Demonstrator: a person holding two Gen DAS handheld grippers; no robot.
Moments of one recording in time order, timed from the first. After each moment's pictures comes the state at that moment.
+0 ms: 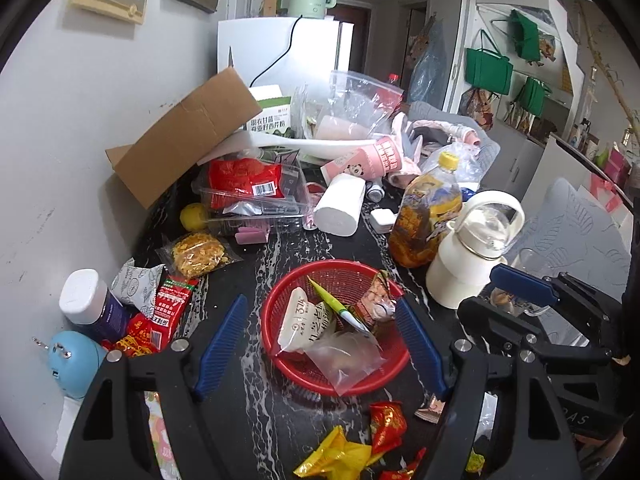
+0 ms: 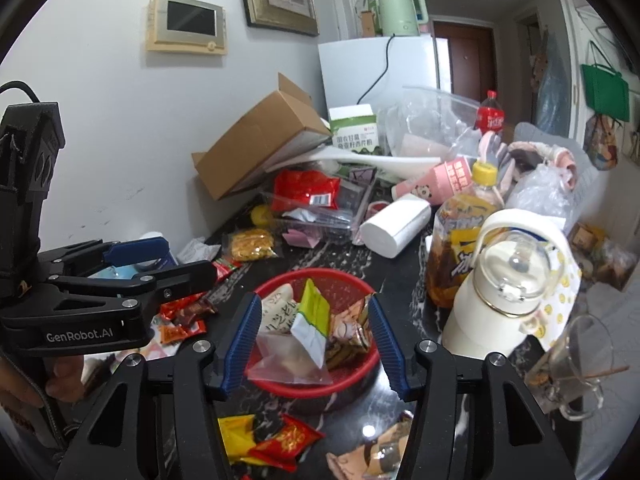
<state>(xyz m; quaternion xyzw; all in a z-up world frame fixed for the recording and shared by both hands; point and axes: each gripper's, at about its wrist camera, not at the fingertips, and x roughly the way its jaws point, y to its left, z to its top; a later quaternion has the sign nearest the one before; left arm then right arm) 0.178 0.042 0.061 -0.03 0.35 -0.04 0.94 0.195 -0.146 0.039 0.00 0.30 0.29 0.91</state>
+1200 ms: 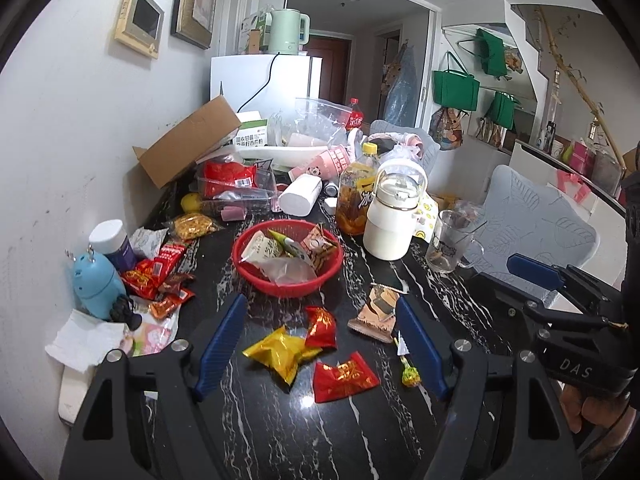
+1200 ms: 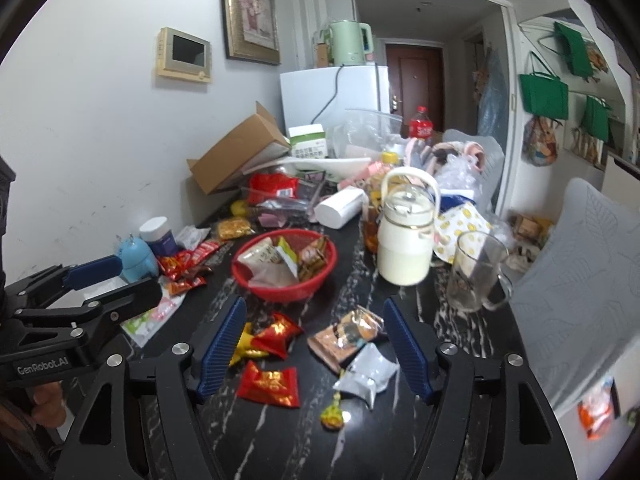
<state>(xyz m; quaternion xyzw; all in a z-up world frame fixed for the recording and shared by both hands) -0.002 -0.011 0.056 -0.03 0.29 -0.06 0.95 0.030 -0.223 0.043 0.01 0.27 0.20 0.94</state>
